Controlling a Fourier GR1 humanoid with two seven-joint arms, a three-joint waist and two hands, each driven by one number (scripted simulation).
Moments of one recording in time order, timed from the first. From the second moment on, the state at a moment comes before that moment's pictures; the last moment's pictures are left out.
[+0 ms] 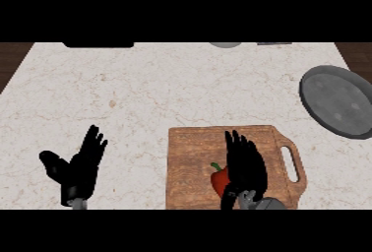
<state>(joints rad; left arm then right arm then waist) 0.07 0.10 -0.05 -1.44 0.23 0.23 0.10 -0.12 -0.01 0.50 -1.60 1.02 0.32 0.88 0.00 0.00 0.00</state>
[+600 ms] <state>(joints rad) 0.09 0.09 -0.04 -1.49 0.22 0.22 0.14 -0.16 -0.02 0.51 -1.48 1.07 0.21 0.69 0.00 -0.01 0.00</state>
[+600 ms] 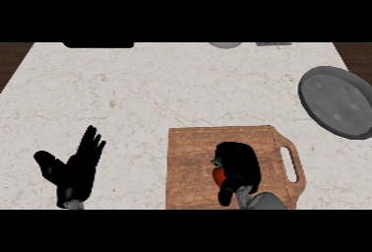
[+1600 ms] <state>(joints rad) 0.14 0.08 -0.01 -1.50 0.22 0.21 0.11 0.21 -0.60 0.38 -2.00 0.92 -0.01 -0.03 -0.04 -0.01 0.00</state>
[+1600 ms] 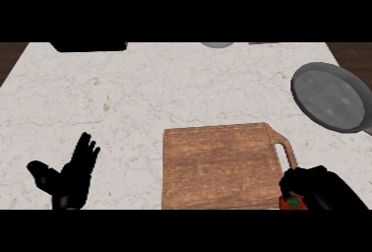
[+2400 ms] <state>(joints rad) 0.08 0.06 -0.03 -1.46 0.19 0.21 0.12 0.15 -0.63 -0.13 -2.06 0.44 0.08 -0.03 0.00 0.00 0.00</state>
